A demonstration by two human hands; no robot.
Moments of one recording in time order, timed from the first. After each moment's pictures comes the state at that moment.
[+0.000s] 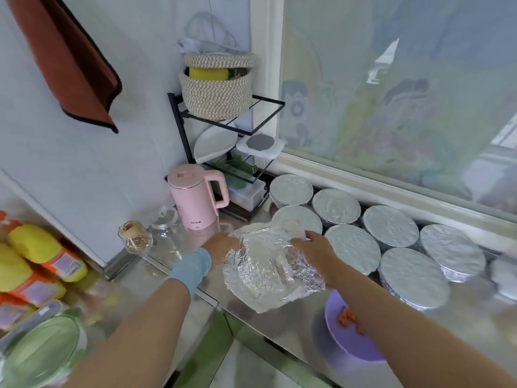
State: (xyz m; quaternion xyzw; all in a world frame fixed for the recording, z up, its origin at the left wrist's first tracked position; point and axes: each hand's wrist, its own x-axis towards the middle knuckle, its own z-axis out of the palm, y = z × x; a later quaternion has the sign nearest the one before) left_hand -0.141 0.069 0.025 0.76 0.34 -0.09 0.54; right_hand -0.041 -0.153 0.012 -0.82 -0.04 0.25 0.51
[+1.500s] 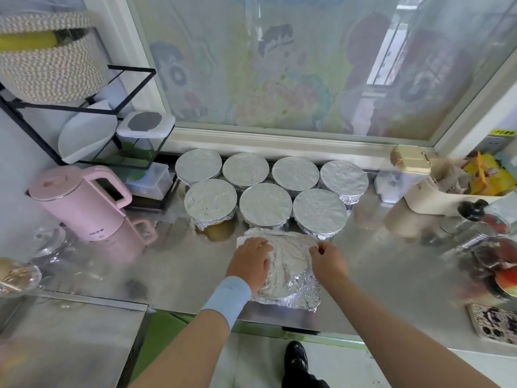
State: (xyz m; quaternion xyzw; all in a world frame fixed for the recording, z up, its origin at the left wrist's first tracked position) left_hand -0.122 -0.160 -0.059 0.97 -0.10 -0.05 0.20; right_hand -0.096 -0.362 -0.068 -0.89 0.20 0.09 0.40
